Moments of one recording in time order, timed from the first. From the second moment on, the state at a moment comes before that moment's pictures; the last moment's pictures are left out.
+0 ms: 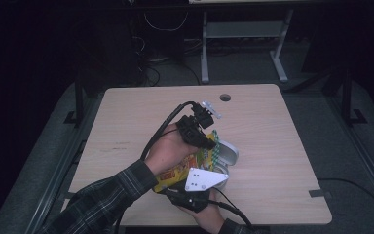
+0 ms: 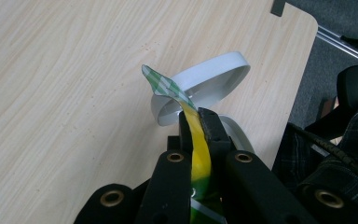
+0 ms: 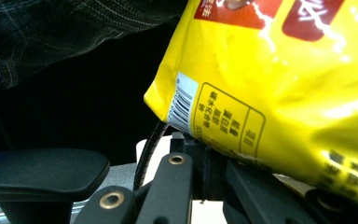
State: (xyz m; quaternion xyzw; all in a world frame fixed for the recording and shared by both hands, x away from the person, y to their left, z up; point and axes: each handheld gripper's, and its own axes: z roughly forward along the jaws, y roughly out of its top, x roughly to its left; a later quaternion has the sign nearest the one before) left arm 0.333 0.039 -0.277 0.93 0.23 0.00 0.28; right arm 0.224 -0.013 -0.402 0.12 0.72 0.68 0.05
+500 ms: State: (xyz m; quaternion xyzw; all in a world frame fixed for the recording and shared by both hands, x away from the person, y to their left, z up) left arm 0.332 0.041 -0.274 0.93 0.23 0.01 0.29; right arm 0.226 -0.014 -0.402 0.12 0.72 0.68 0.04
